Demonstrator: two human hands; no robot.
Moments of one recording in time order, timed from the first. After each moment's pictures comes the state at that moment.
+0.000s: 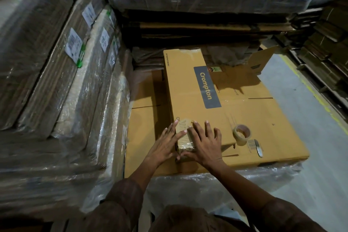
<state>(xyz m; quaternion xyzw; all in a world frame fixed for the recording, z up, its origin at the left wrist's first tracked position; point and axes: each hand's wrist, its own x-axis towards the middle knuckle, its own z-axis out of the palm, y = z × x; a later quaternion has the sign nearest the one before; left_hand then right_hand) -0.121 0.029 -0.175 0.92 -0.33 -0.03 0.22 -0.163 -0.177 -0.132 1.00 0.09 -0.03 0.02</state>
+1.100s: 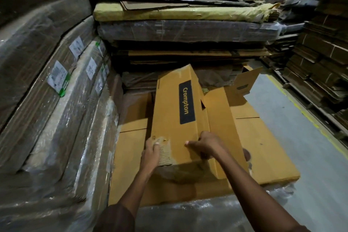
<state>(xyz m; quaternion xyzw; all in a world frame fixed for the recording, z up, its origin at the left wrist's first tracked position) -0.086 -0.008 -0.141 0.84 0.13 -0.11 0.51 -0.097 -0.224 -0.006 0.92 -0.17 -0.23 -0.26</state>
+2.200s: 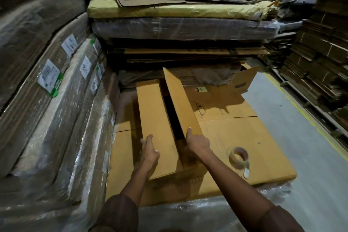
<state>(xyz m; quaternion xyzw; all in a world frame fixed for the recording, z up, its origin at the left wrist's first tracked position) -0.058 -0.021 -0.149 0.89 0.12 -0.15 0.42 -0.079 -0.204 -0.054 0.98 -0.04 -0.19 0.00</state>
